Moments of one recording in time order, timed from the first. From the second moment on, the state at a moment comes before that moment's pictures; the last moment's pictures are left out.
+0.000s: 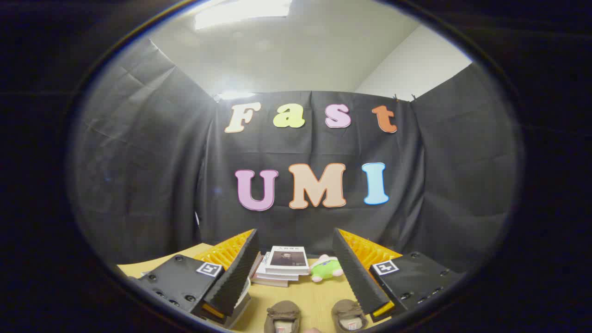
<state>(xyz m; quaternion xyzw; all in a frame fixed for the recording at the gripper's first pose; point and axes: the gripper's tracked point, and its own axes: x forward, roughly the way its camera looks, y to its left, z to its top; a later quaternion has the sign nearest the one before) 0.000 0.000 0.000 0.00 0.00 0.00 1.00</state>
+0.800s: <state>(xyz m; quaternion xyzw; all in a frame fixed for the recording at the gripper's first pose) 0.021 -0.010 -0.005 0.01 -0.01 -0.01 1.00</state>
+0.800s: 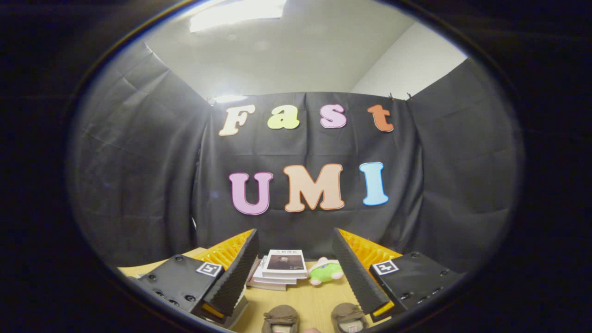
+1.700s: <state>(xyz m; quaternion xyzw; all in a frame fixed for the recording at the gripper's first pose) 0.010 0.065 -0.133 0.28 0.22 0.13 0.93</state>
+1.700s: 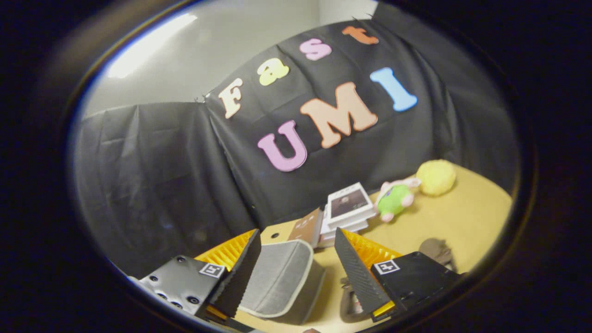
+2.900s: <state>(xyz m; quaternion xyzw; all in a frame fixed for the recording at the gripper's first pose) -0.076 0.159 -0.243 0.54 0.43 0.22 0.68</state>
